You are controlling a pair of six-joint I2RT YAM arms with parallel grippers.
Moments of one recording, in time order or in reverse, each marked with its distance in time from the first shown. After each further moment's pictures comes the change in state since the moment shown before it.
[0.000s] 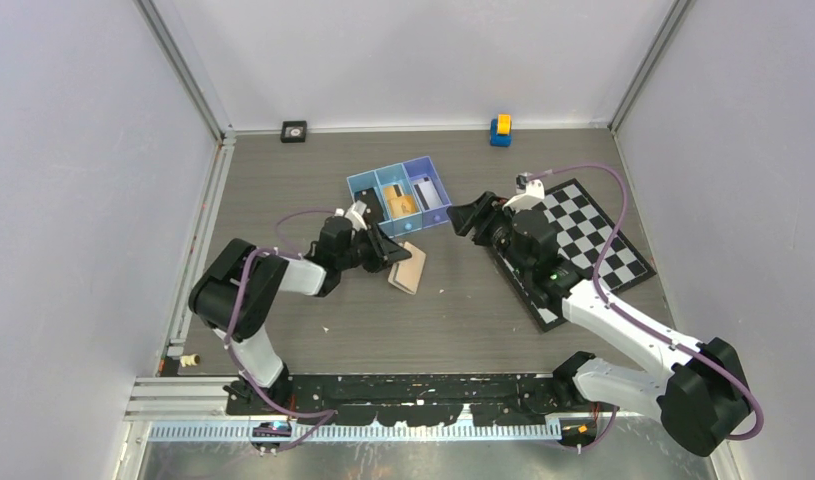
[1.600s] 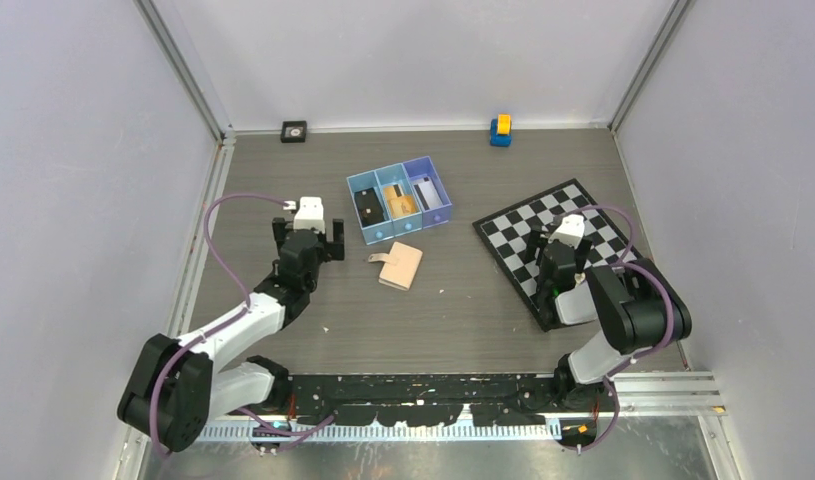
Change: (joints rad) left arm 0.026 -0.618 -0.153 -0.346 -0.892 0.918; right arm -0.447 0.485 -0.439 0.796 0.343 -0.652
